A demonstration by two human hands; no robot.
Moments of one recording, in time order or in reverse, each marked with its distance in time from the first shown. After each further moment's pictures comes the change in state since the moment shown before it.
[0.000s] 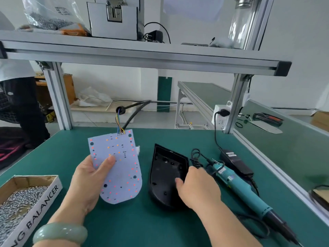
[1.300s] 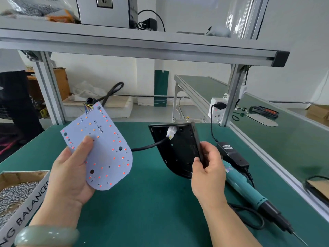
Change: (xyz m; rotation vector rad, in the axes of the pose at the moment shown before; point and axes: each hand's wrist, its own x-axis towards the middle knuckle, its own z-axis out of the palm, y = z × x) left_hand -0.010 0.029 0.014 -0.309 0.125 0.016; right_hand 0.000 0.017 0.005 1.109 0.506 -0.210
